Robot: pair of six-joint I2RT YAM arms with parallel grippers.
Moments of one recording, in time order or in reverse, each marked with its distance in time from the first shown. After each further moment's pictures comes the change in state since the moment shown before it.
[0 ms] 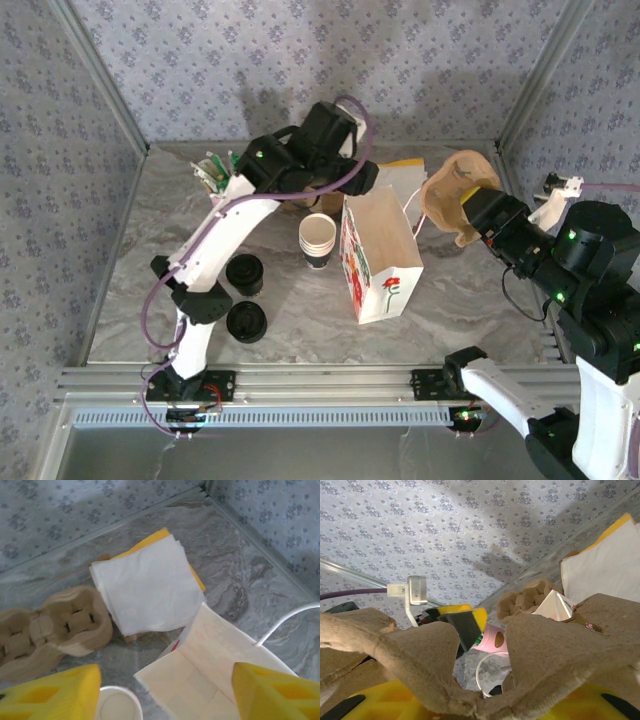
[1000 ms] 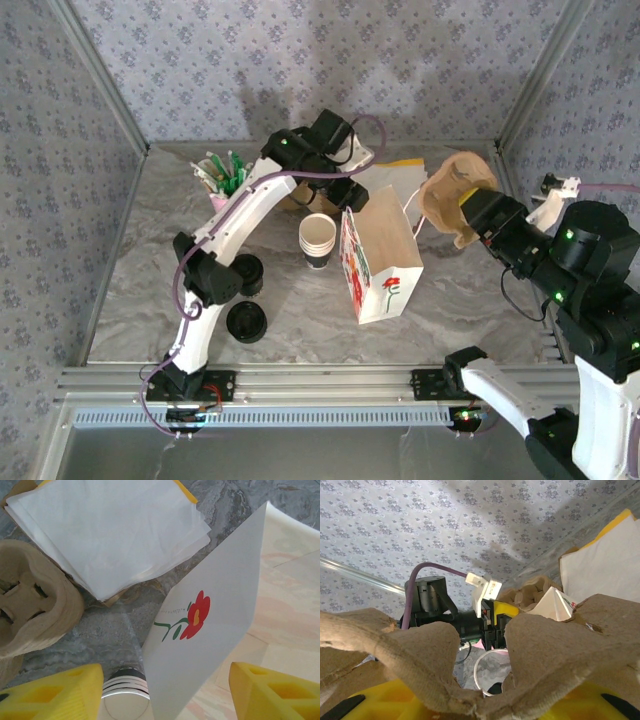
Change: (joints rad) left arm 0.135 0.151 -0.121 -0.034 0.349 0.307; right arm 0.000 -0.005 -0.018 0.000 -0.008 0.001
